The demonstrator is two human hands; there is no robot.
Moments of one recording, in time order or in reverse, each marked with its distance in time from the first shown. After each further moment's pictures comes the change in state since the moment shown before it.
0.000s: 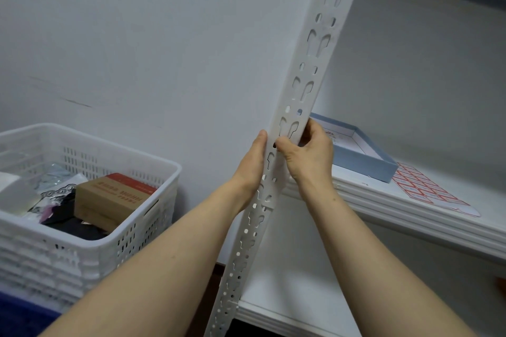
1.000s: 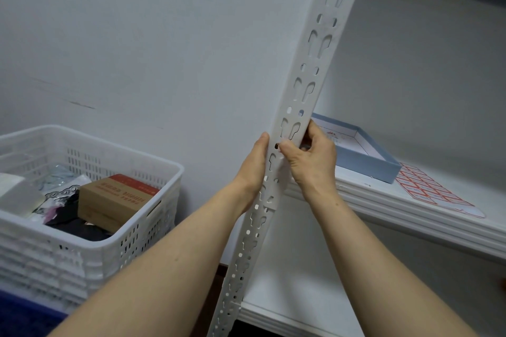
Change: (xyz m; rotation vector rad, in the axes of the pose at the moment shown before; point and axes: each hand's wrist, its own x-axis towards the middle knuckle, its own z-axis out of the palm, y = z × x) left_hand 0.000 0.000 0.001 0.007 0.010 -0.006; right_hand -0.001 0.007 -0.003 0.020 -0.050 -0.084
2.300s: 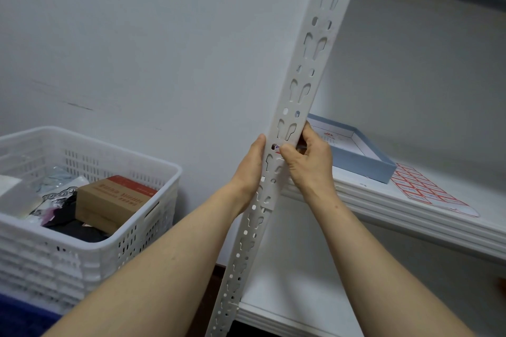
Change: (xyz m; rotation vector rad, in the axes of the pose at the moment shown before) left_hand 0.003 -0.003 -0.002 0.016 0.012 -0.005; right_hand 0.001 0.004 -0.003 -0.080 -0.078 -0.027
